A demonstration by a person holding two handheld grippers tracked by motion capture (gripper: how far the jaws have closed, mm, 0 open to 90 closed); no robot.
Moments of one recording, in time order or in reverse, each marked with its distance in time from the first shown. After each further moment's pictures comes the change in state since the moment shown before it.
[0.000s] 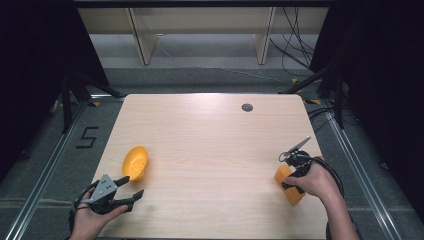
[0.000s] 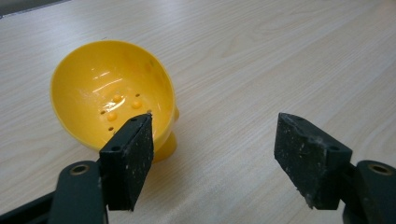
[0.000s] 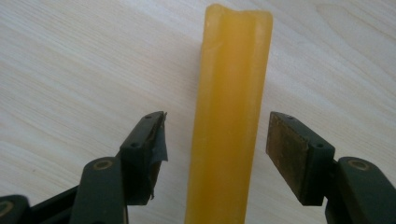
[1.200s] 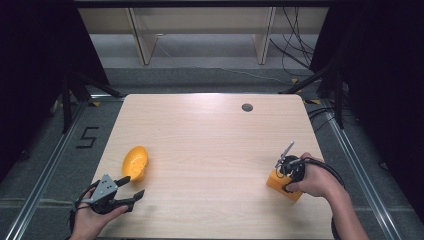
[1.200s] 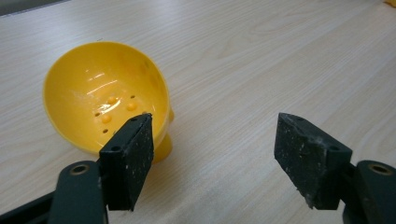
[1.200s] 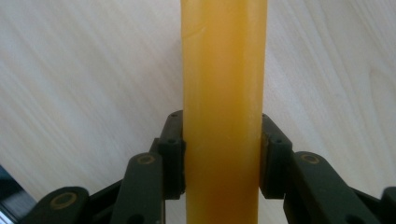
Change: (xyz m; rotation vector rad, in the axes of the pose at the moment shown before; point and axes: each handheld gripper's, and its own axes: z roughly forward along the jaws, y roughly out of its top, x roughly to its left) left arm 0.000 0.000 0.001 -0.001 -0.016 0.010; right arm 0.004 0.006 0.014 0.059 -0.033 -0.515
